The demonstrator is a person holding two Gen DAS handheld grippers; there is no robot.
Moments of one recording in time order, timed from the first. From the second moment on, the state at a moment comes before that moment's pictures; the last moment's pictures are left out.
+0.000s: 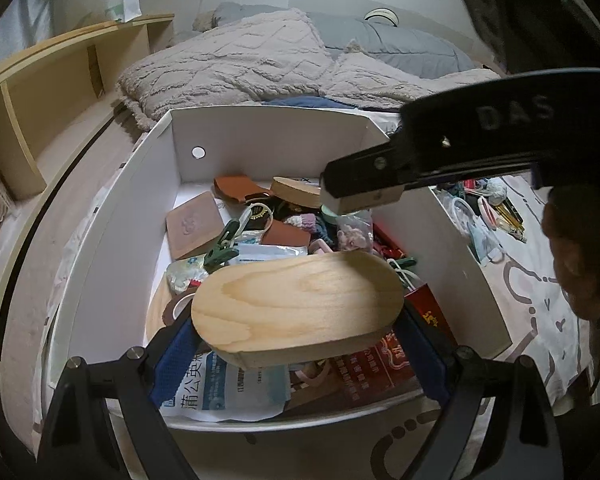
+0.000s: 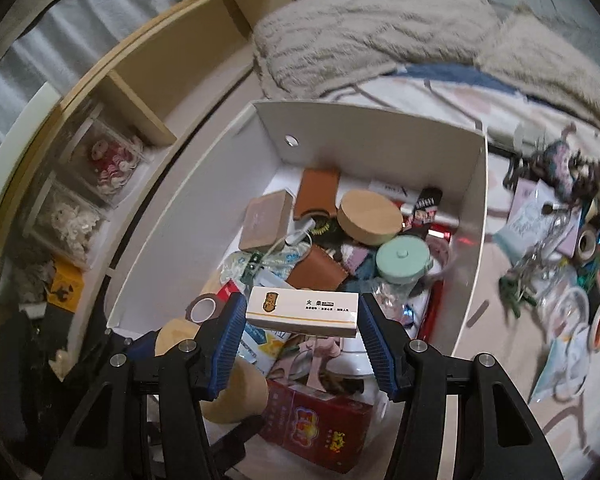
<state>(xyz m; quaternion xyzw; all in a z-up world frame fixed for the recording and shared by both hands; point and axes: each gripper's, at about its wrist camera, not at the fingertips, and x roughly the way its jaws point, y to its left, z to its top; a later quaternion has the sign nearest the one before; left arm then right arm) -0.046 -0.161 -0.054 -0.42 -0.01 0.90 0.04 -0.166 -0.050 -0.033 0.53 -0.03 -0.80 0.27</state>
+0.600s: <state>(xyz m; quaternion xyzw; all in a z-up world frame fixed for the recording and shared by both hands) -0.056 -0.161 -0.048 -0.42 0.00 0.91 0.02 -0.165 -0.034 -0.024 0.53 -0.04 -0.81 0.25</state>
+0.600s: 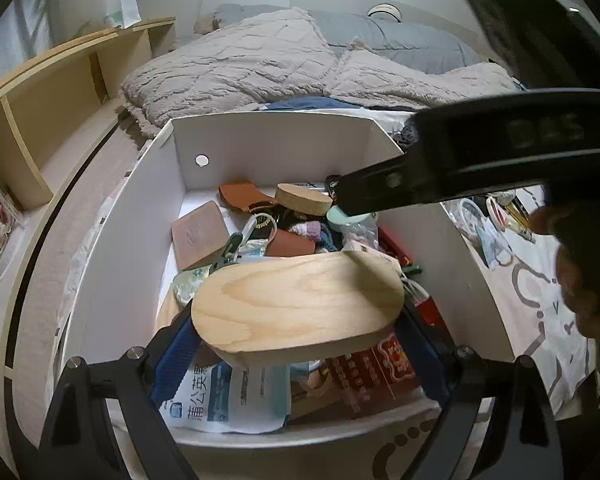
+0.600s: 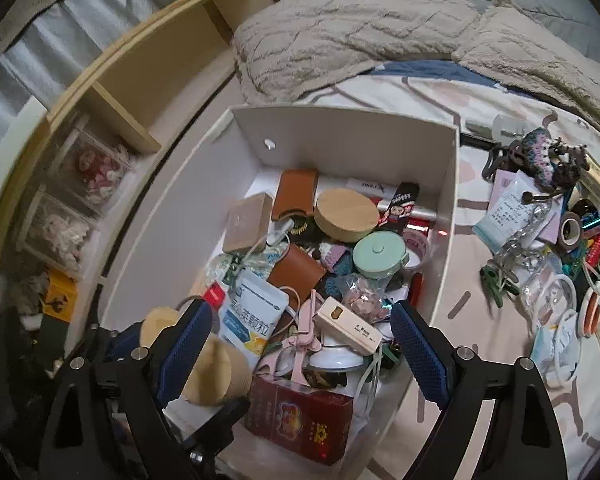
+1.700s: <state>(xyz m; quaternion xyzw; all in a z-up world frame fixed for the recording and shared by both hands) -0.085 -0.180 -0.024 -0.39 -0.03 0.92 -0.03 -0.148 0.003 0.003 0.49 -0.08 -0.82 0.28</state>
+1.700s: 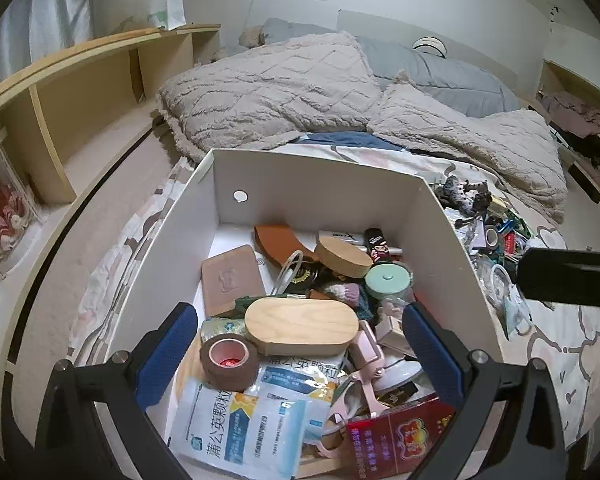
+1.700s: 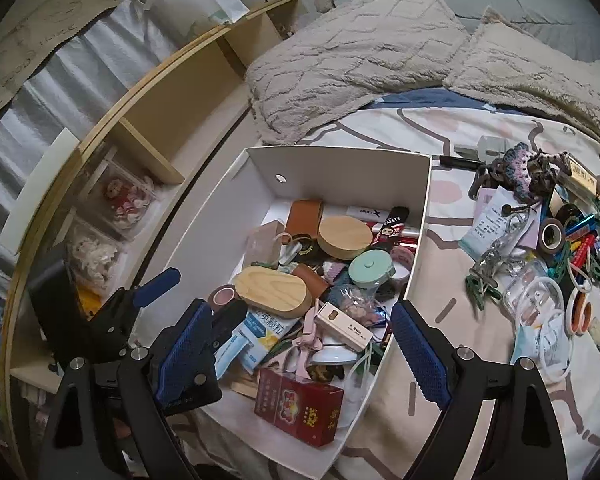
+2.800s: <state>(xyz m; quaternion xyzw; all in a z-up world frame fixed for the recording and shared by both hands) -0.057 -0.114 0.041 -0.32 -0.03 0.95 -0.01 -0.123 0.115 0.047 0.38 -0.06 -0.91 0.17</state>
